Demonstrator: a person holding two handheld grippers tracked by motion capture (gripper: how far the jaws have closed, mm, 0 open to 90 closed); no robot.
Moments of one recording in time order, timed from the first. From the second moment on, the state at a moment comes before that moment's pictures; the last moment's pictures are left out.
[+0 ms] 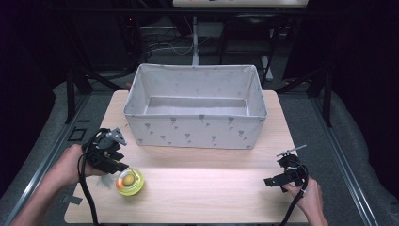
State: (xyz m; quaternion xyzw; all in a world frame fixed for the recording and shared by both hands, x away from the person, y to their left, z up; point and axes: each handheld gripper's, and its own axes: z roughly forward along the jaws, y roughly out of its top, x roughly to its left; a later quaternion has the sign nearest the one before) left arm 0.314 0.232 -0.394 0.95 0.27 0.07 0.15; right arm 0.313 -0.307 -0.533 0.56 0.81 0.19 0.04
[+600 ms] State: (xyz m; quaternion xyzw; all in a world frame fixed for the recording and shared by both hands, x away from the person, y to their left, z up) left arm 0.317 0.230 -0.398 0.95 0.27 0.07 0.14; right arm 0.314 -0.305 -0.534 0.55 0.81 0.18 0.04
